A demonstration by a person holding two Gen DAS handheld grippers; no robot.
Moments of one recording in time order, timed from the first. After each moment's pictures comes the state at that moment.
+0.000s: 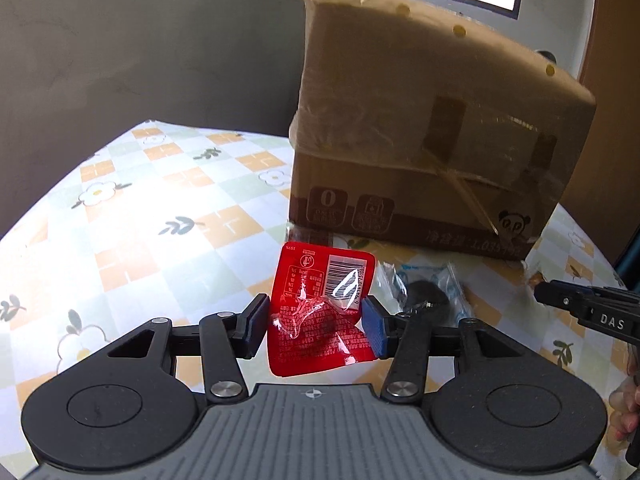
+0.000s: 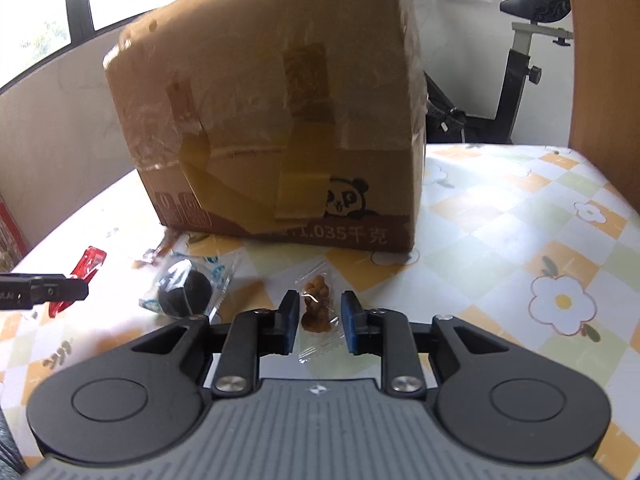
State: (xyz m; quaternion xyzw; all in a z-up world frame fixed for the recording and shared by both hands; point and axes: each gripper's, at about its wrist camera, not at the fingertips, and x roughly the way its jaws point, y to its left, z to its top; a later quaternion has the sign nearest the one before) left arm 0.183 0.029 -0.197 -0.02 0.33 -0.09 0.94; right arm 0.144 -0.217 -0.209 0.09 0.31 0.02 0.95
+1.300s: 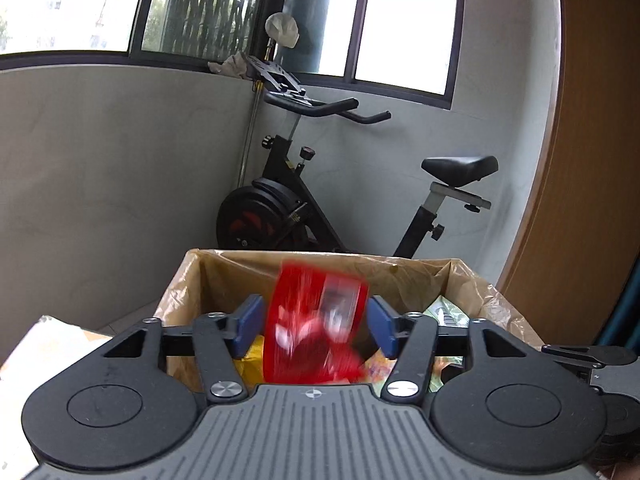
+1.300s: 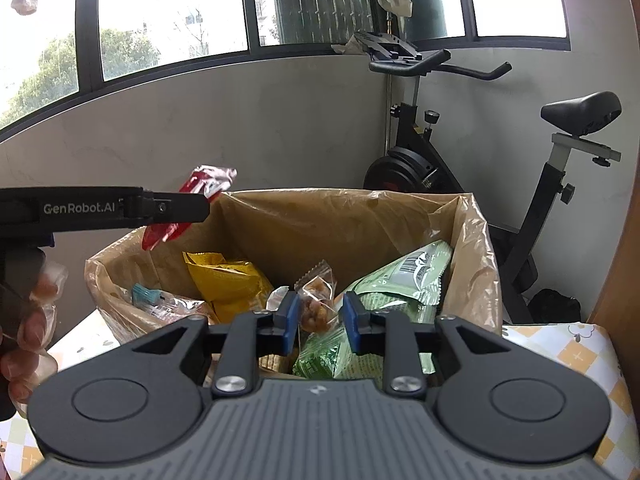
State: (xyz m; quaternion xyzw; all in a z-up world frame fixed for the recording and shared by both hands) left arm 0.335 -0.042 -0.052 -0.02 0.21 -0.19 0.96; right arm 0.290 -0.231 -0.073 0.06 0.25 0.03 0.97
